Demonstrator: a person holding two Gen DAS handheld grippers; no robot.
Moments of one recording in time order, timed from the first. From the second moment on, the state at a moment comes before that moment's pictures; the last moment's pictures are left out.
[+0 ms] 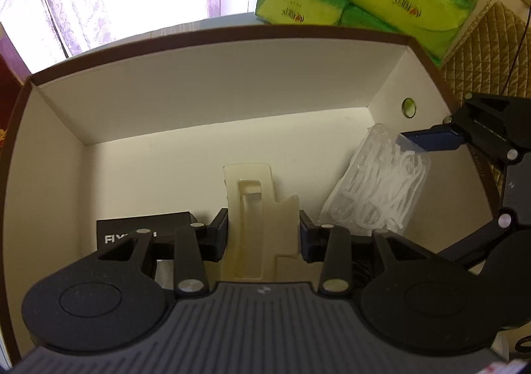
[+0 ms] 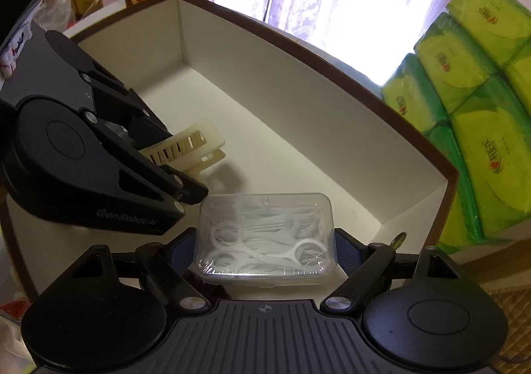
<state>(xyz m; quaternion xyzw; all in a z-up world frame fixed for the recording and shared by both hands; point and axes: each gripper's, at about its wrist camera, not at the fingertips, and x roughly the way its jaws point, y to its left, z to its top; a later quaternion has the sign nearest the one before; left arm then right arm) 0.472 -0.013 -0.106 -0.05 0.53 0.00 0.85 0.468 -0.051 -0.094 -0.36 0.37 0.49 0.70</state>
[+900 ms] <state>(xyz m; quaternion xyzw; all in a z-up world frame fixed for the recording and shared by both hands) 0.461 -0.007 -0.095 0.01 0.53 0.01 0.85 0.469 -0.069 -0.066 -0.31 0.34 0.53 0.71</state>
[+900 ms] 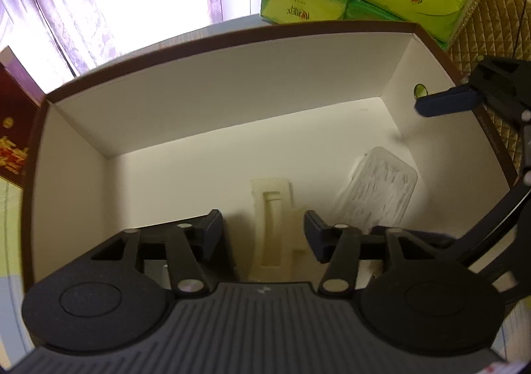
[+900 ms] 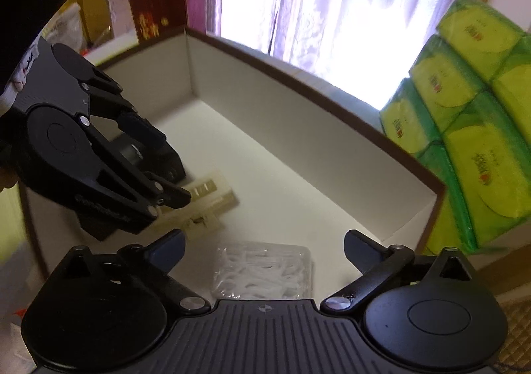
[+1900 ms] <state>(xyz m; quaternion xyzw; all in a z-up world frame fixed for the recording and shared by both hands) 0.334 -0.021 -0.016 0.01 0.47 0.11 0.88 0.377 -0.149 -0.011 -0.16 0.36 0.45 0.81</state>
